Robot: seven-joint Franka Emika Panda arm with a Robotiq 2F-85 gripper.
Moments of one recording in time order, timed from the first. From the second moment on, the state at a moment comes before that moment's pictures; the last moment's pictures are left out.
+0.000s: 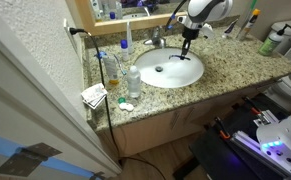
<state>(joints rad) -0.06 0.35 0.12 -2.09 0.14 2.36 -0.81</state>
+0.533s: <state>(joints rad) -0.06 0.35 0.12 -2.06 0.21 2.40 -0.79</state>
